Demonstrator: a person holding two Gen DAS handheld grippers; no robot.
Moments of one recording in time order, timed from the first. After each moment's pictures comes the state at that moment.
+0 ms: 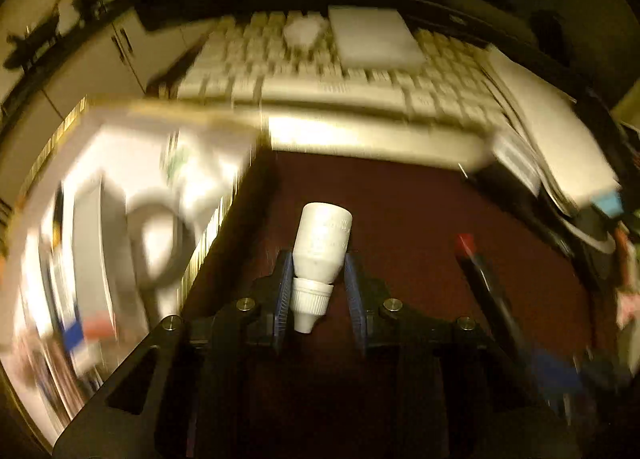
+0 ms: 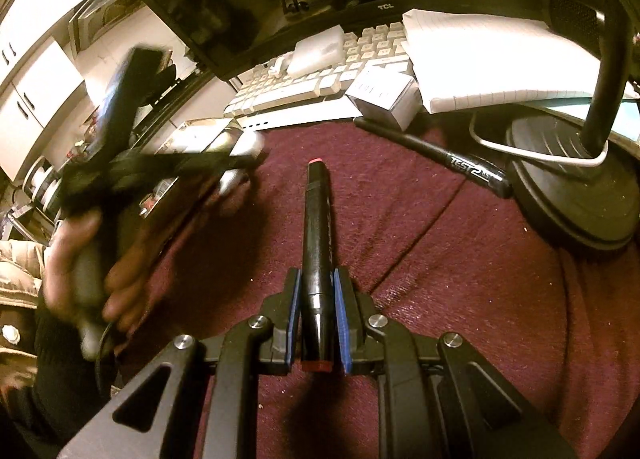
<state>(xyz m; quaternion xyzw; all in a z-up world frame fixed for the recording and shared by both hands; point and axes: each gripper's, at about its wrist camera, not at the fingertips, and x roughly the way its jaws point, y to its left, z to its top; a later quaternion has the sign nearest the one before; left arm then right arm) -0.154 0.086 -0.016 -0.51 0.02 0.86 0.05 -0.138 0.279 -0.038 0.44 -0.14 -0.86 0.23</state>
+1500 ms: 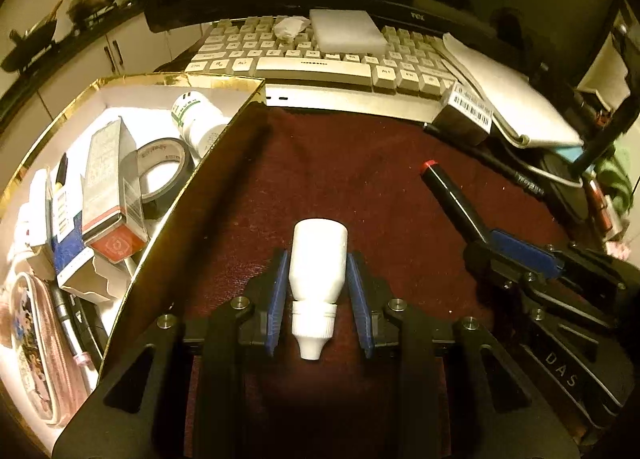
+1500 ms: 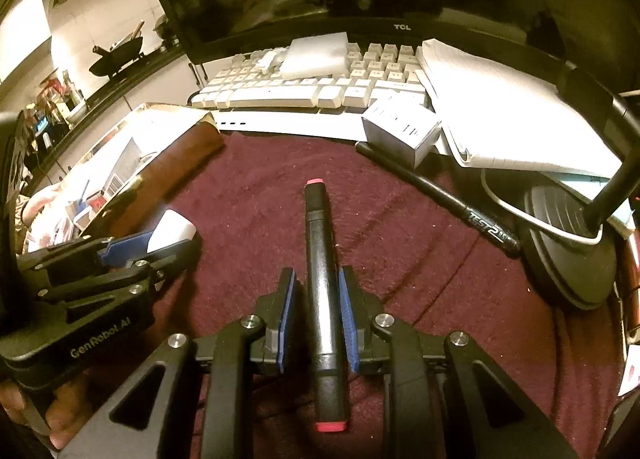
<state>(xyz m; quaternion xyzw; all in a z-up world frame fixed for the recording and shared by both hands) -0.108 0.085 -0.025 -0.46 0.03 0.88 0.08 -0.159 0.229 -0.030 0.44 -0.03 -0.89 0.14</state>
